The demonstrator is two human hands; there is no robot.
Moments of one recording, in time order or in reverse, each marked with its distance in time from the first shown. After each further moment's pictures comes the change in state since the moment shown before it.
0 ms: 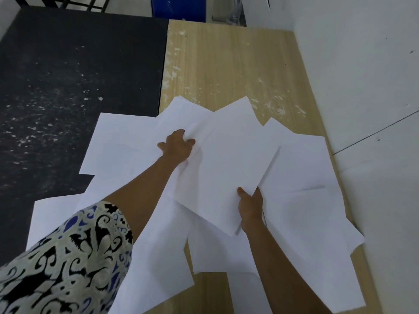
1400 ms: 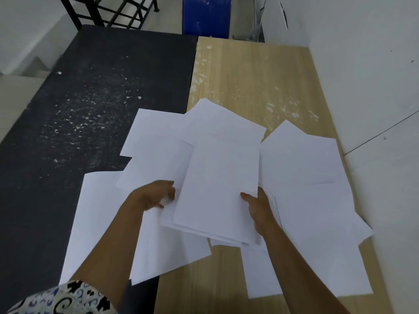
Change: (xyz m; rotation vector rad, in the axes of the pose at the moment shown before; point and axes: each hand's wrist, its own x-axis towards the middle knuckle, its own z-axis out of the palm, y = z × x) left_hand -0.153 -0.126 -0.065 -0.529 -0.566 -0.432; right_hand -0.048 0.017 -0.029 -0.181 -0.388 -0.025
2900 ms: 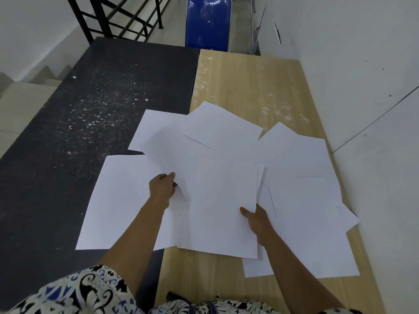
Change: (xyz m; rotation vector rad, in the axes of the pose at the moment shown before) left_hand -0.008 -0.035 0.041 -0.750 0.490 0.144; right_hand -0.062 0.039 -0.022 -0.118 -0.056 0.053
